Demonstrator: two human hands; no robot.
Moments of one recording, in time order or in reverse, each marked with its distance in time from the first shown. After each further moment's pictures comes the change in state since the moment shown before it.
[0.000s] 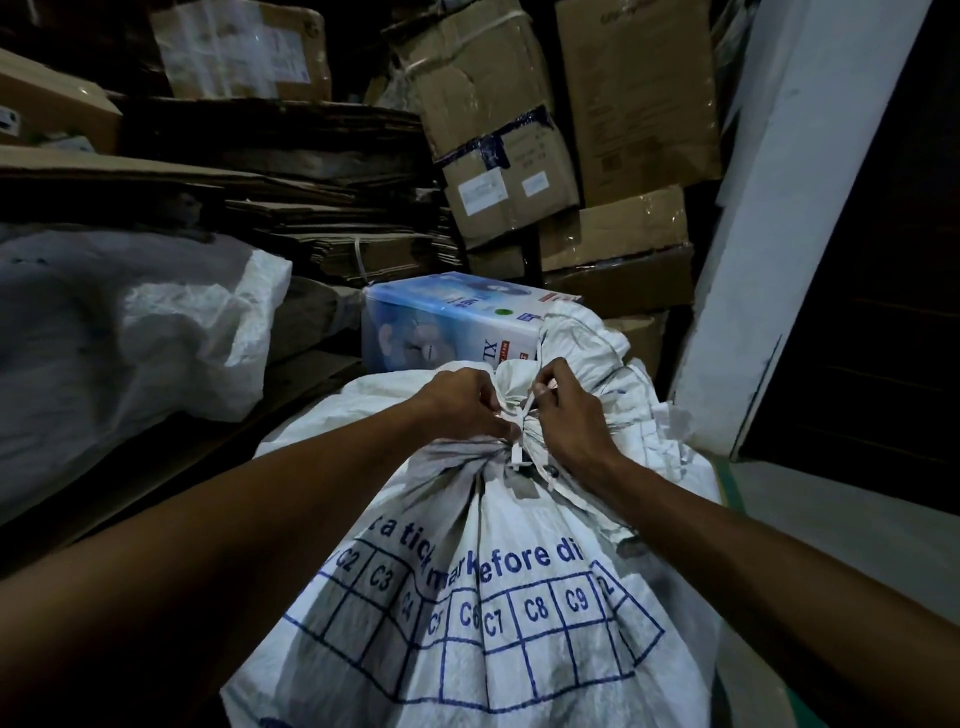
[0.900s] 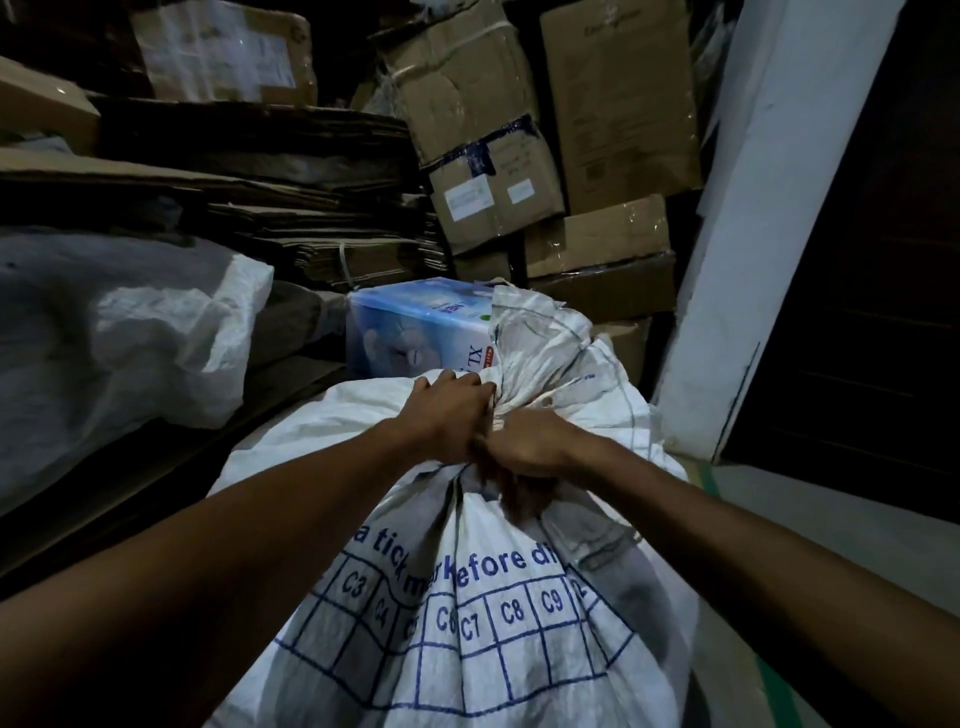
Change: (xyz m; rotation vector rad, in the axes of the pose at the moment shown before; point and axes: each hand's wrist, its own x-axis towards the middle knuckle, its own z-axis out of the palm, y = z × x) left_hand -0.001 0.004 0.010 0.609 0.069 0.243; right_hand -0.018 -0.063 -0.025 -0.336 -0.661 0.193
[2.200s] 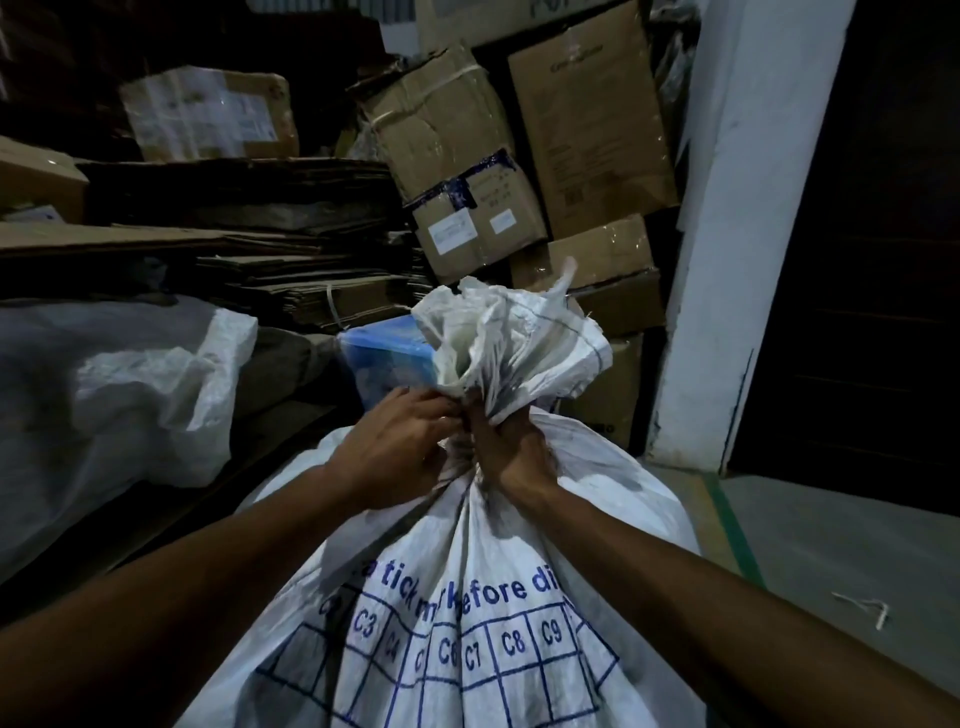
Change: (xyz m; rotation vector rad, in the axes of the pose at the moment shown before) left_hand -0.030 -0.042 -0.018 0.089 0.380 0.363; right_hand 0.042 0.001 0.019 0.569 0.531 0.033
